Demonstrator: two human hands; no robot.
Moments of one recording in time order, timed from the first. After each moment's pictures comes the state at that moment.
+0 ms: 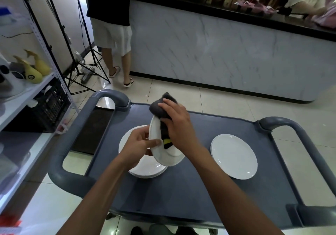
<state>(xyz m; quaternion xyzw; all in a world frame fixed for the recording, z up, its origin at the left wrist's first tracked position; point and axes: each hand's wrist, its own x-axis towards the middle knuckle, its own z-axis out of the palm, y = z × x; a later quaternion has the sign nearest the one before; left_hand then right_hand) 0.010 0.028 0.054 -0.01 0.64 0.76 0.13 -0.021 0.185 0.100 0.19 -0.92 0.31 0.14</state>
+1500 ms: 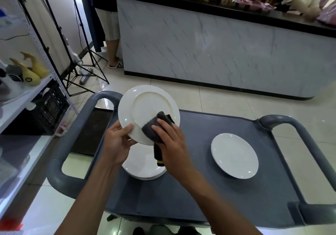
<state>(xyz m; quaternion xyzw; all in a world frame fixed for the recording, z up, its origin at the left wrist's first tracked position) -0.002 -0.010 0.053 -0.10 0.45 0.89 0.01 0.023 0.175 0.053 0.21 -0.90 0.31 0.22</state>
